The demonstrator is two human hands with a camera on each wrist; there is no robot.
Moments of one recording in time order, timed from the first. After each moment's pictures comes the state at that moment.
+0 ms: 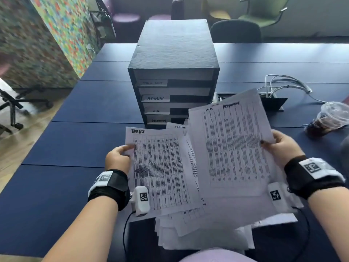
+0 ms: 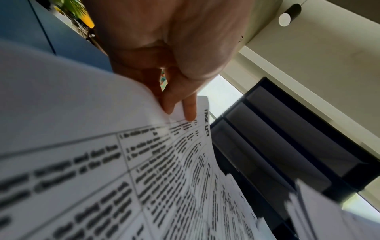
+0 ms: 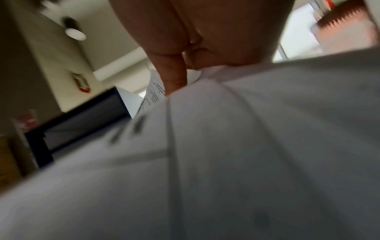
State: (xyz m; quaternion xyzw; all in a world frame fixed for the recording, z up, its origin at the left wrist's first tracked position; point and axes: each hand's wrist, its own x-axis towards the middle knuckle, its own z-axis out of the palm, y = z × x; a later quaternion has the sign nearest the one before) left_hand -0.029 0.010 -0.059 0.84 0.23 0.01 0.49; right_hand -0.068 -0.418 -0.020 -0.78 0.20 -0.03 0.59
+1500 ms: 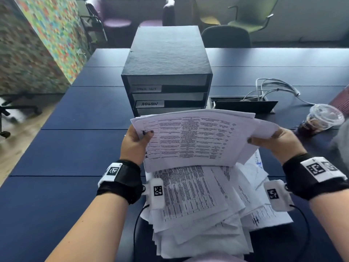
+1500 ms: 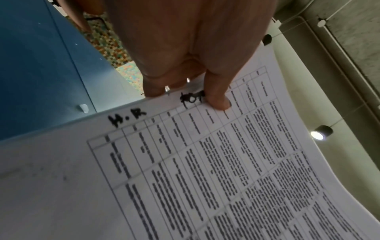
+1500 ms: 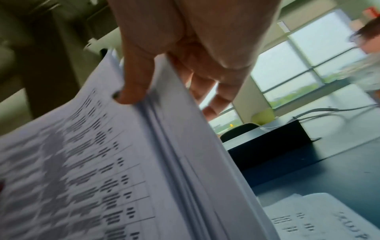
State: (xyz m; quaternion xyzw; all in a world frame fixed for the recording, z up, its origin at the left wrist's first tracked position) left_hand -0.010 -0.050 -0.003 0.70 0.02 0.03 0.72; right_hand -0.082 -0.376 0.051 -0.75 0.16 -0.07 0.64
